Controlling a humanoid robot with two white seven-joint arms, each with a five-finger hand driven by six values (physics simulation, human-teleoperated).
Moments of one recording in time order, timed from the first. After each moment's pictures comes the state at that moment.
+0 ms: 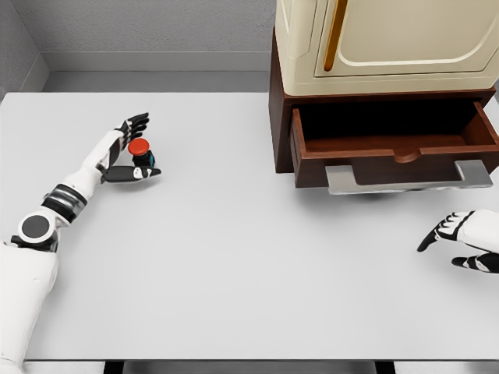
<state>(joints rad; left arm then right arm) -0.40 0.30 -0.12 -0.96 0.08 -0.37 -0.40 0.33 -1.21 -0.05 -1.77 0.07 -0.61 0.43</state>
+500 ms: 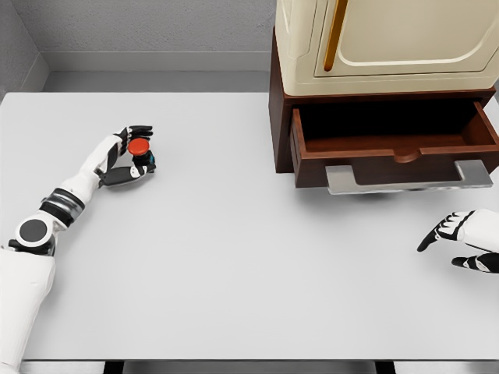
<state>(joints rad) -0.38 0.30 -0.13 -0.96 0.08 -0.37 -0.40 0.33 -1.21 -0.05 -1.77 0.07 -0.61 0.43</state>
